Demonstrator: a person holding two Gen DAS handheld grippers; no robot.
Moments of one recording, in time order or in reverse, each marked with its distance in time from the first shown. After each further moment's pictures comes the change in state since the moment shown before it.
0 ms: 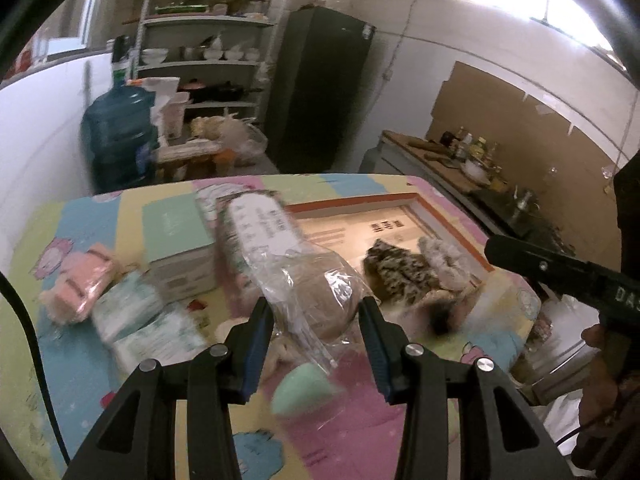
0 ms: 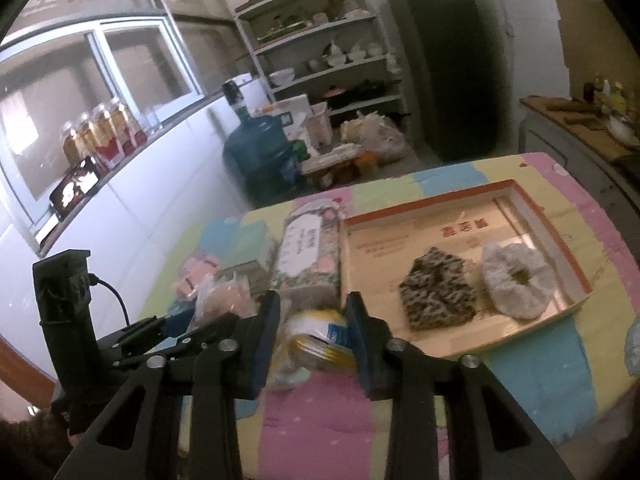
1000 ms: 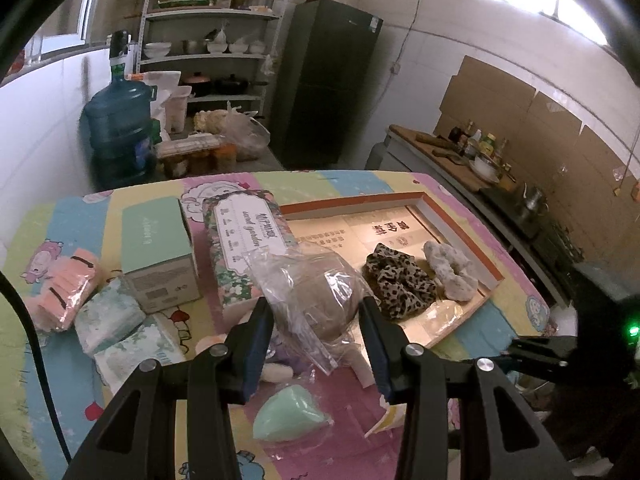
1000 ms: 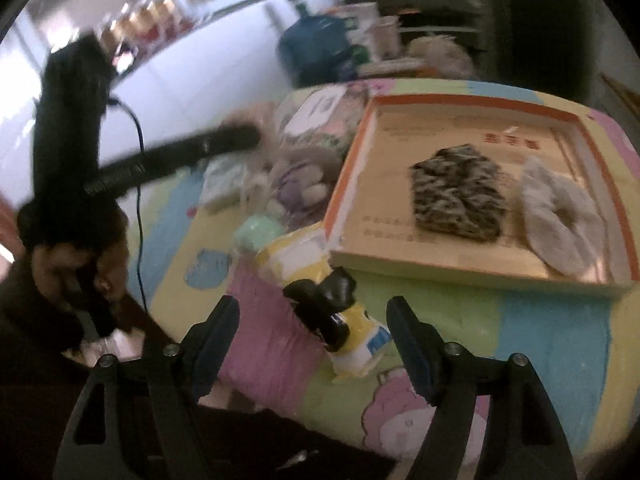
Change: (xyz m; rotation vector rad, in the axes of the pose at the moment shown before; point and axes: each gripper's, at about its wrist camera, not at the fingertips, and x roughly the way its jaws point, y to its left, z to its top) left arm 0.024 -0.009 0.011 -0.020 0.024 0.038; right arm 0.056 -0.041 -0.062 -0.262 0.397 0.205
